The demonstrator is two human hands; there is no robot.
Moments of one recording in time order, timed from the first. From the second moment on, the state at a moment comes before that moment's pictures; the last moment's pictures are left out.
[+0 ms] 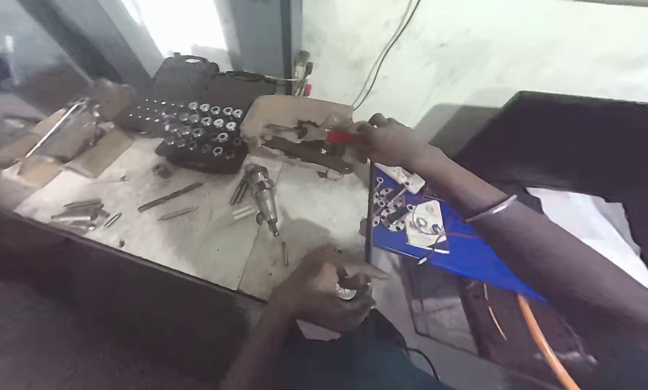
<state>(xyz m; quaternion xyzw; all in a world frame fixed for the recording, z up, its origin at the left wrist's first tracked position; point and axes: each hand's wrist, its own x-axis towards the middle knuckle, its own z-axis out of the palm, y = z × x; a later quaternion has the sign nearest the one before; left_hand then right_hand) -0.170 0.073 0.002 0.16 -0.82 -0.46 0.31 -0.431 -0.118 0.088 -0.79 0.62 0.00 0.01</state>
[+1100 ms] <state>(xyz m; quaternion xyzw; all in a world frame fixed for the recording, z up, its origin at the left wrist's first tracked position) -0.241 0.200 0.051 0.65 -0.55 -0.17 0.49 -0.488 -0.011 0.053 -0.96 0.27 -0.03 0.02</state>
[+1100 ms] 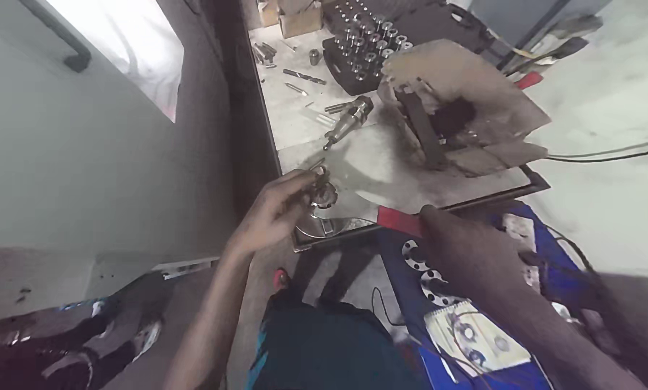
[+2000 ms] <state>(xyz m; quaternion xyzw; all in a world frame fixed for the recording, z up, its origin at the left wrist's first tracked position) -0.209 0.199 0.048 0.59 -0.65 -0.23 0.43 -0.484 0.196 0.051 -0.83 0.55 -0.03 -0.04</state>
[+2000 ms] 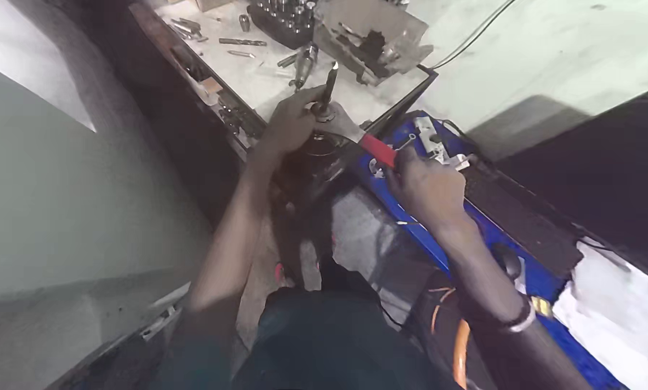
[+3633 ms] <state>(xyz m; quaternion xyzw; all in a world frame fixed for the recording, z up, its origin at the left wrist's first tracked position) -0.245 0.176 -0.013 0.63 -0.52 -0.22 0.54 -0.464 -0.004 0.090 -0.95 0.31 0.03 -0.08</state>
